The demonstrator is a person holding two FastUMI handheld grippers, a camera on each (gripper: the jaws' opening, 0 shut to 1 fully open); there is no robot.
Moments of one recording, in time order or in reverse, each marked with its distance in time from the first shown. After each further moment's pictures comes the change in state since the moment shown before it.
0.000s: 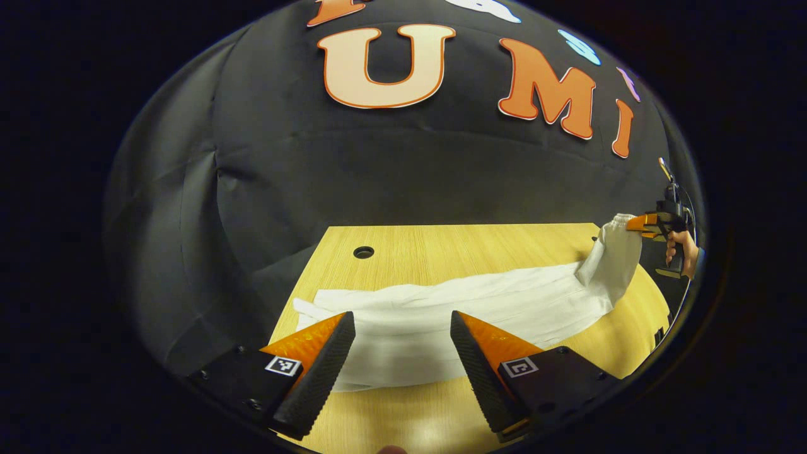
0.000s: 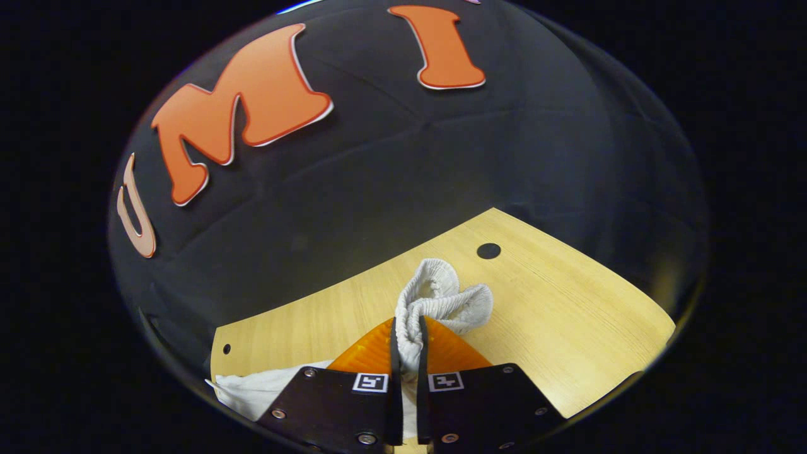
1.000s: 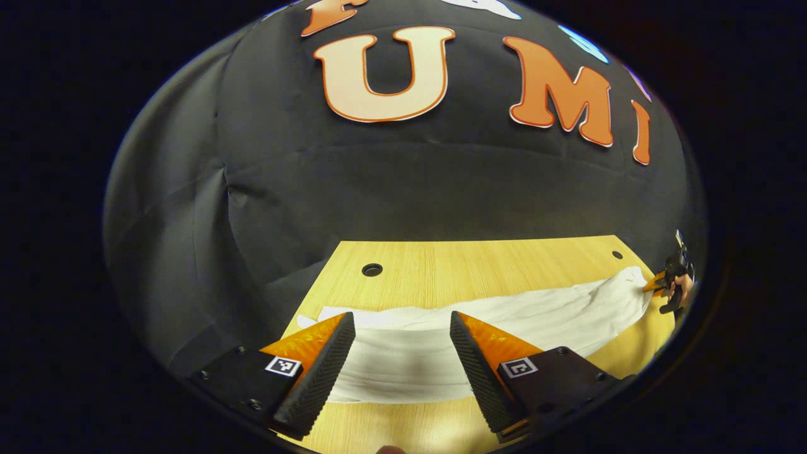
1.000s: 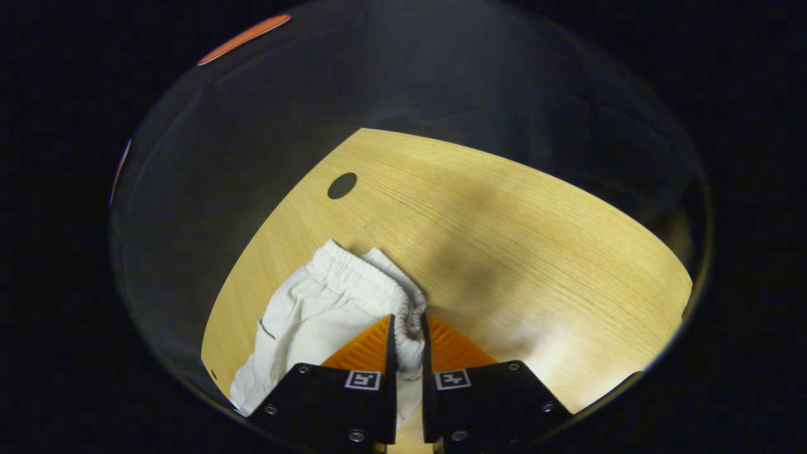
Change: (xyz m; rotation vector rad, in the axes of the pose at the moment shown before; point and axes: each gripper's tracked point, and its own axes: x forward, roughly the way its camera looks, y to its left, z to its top) left arm 0.016 -0.029 0.039 0.016 -0.019 0.108; right arm 0.005 -0.001 -0.039 0.320 0.307 -0.258
